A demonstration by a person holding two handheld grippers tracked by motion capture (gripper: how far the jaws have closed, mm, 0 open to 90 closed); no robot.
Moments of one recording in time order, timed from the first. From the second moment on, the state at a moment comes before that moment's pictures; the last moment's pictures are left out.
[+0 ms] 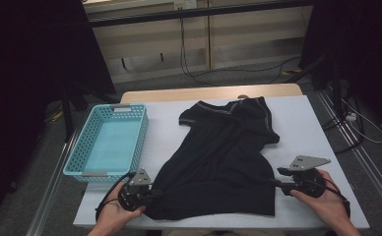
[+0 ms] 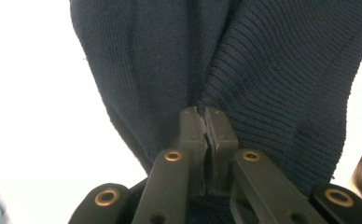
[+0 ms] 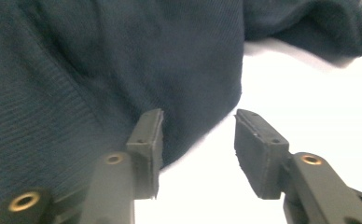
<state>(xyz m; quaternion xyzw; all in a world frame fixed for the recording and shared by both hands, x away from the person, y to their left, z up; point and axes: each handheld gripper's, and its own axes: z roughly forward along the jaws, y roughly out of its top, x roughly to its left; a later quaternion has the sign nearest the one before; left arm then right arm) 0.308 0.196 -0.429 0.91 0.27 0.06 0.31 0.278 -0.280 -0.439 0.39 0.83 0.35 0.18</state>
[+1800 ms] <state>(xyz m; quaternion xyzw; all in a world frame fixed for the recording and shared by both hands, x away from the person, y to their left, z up) 0.311 0.196 -0.422 0.88 0.30 0.09 0.37 0.273 -0.320 -0.430 0.47 0.81 0.27 0.21</state>
